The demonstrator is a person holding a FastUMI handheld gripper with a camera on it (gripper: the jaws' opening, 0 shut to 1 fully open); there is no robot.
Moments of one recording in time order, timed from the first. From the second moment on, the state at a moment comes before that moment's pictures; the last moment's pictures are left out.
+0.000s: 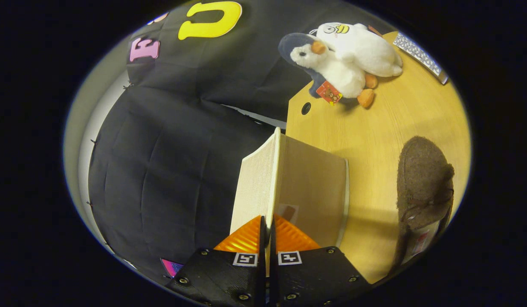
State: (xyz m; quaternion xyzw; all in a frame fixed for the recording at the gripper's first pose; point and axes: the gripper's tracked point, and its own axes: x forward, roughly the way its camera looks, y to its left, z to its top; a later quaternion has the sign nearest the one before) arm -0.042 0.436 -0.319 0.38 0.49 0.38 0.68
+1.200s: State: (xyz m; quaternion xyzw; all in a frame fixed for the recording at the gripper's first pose) arm -0.043 0.574 -0.150 0.26 0.49 0.40 0.73
